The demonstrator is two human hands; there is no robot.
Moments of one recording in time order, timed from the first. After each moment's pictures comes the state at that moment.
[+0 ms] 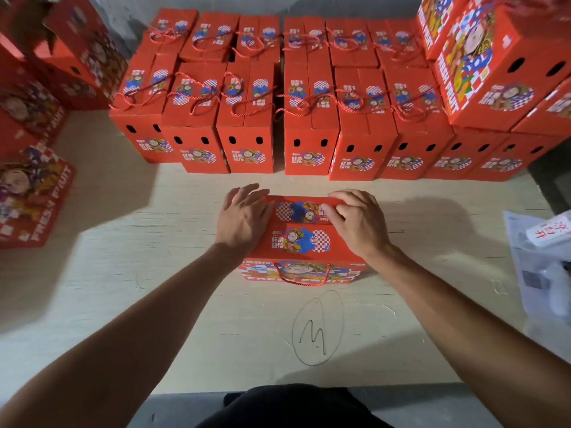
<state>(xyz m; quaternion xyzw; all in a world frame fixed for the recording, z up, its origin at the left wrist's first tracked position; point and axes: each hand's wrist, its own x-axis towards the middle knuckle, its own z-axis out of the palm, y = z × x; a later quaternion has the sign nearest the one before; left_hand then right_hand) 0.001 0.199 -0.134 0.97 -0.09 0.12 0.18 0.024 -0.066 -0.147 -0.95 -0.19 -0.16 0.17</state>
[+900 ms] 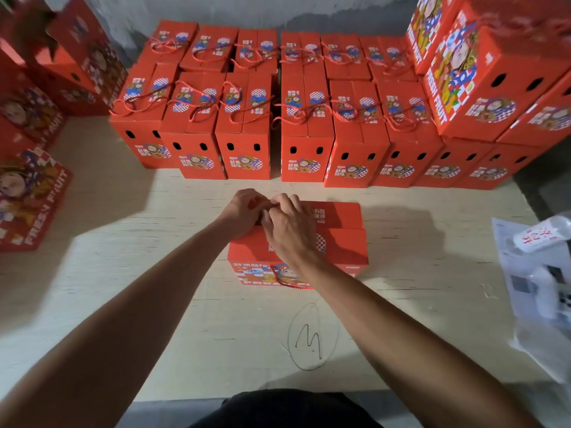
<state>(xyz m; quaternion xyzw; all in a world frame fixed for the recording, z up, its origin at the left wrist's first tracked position) 0.034 0.209 -0.125 0.90 0.00 -0.08 0.42 -0.005 0.060 -0.134 -0.96 -0.16 -0.16 0.20</state>
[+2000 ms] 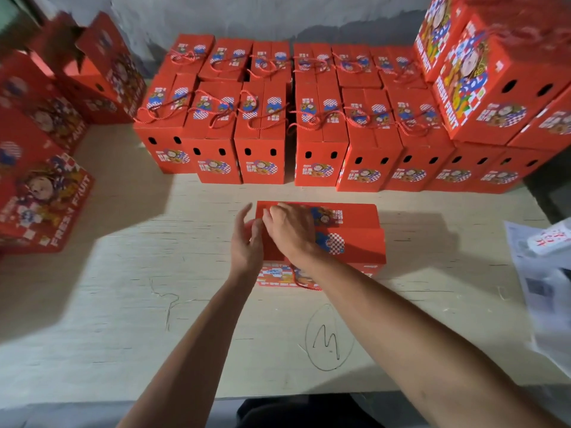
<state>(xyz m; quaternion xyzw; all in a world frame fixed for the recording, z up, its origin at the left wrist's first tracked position) -0.053 0.205 -0.153 0.74 0.16 0.09 0.65 0.003 0.106 -0.130 -0.97 -0.16 -0.13 0.15</state>
